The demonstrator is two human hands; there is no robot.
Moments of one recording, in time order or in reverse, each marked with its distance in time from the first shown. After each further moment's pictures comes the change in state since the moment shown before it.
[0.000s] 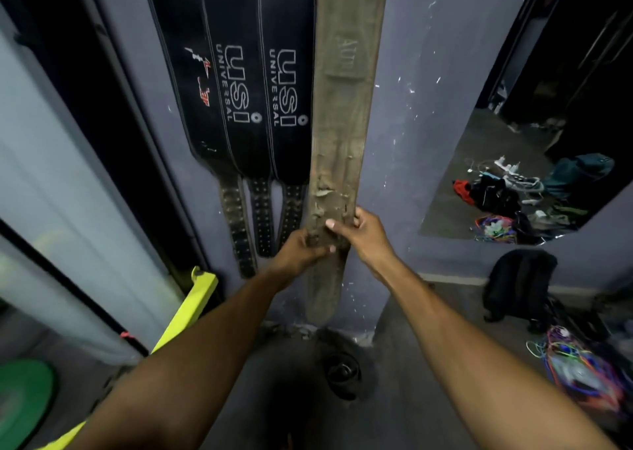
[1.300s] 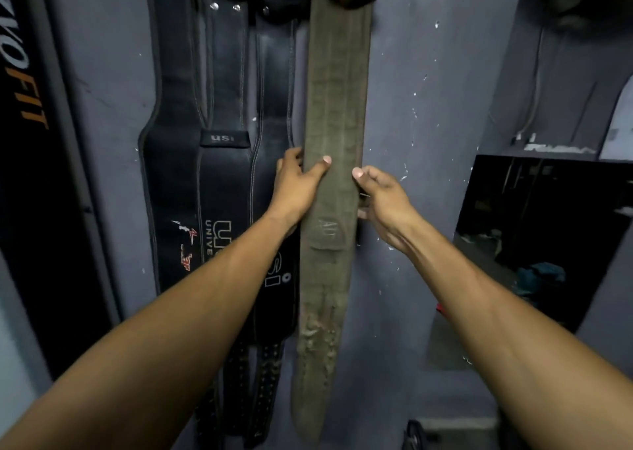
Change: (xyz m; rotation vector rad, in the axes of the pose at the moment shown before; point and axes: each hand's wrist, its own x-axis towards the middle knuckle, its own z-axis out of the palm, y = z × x) left_hand 0.169 0.343 -0.040 0.105 0.325 0.569; right_hand 0.142 -0.293 -0.041 0.132 -0.022 -0.371
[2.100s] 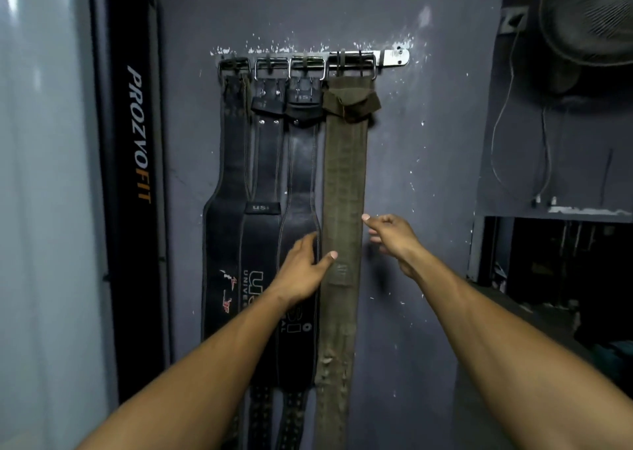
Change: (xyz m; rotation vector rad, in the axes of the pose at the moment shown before) left_hand -0.096 0.048 -0.028 0.627 -0.140 0.024; right_hand 0.008 -0.045 -0.023 -0.301 0.104 0.038
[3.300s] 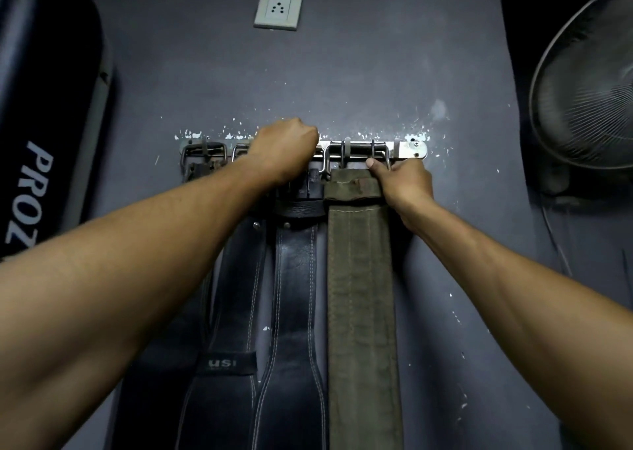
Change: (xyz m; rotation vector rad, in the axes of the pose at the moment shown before) left_hand 0.287 0.149 -0.215 1.019 0.624 0.577; right_hand 0.196 -0.223 -0.008 -0.181 0.537 -0.490
